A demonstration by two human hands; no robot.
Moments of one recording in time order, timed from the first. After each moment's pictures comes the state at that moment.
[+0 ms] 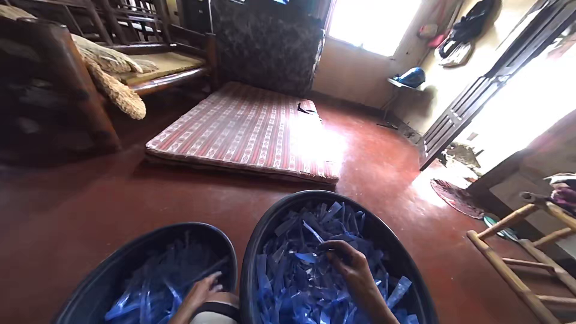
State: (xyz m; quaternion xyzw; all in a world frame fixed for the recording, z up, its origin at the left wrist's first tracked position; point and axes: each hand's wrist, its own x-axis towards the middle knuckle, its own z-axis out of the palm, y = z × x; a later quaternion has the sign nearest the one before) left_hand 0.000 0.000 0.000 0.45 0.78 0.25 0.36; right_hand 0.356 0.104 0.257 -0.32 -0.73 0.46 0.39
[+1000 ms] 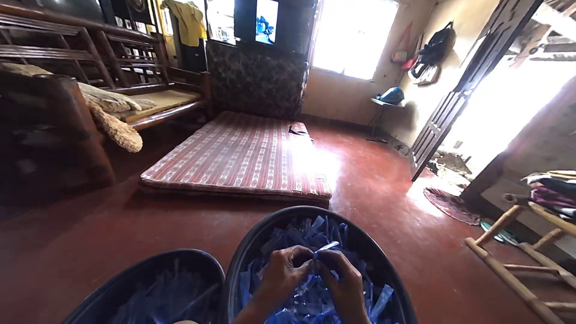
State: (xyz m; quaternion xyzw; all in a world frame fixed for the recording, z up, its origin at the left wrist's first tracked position) left_hand 0.201 0.049 0.286 0.61 0.52 0.52 0.31; right_hand 0.367 0.086 0.265 -0.32 -0.75 0.21 0.53
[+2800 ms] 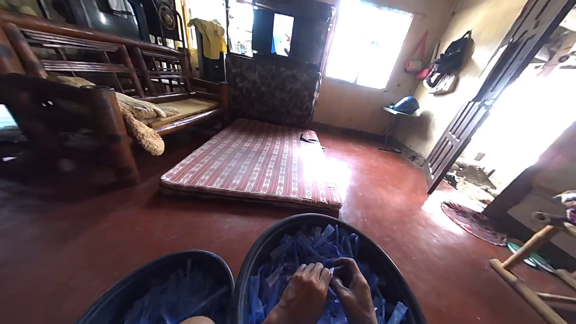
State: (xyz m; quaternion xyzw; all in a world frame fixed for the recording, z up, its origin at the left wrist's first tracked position) left_hand 0.233 0.050 0.262 0.76 0.51 0.37 -0.17; right_hand 0.370 0.086 0.278 -0.48 -0.69 0.37 0.40
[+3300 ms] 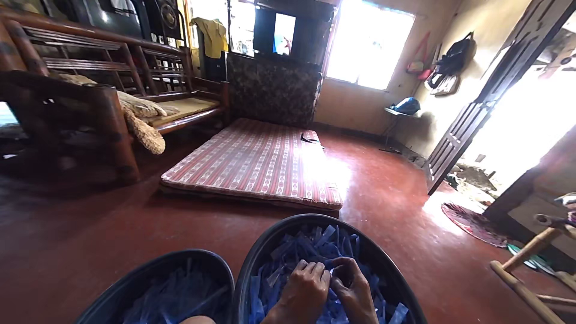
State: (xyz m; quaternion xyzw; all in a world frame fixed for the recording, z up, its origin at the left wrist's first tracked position) left_hand 0.226 0.057 0.258 0.76 0.49 0.36 -0.24; right_hand 0.370 0.088 0.275 -0.45 -0.69 0.38 0.42
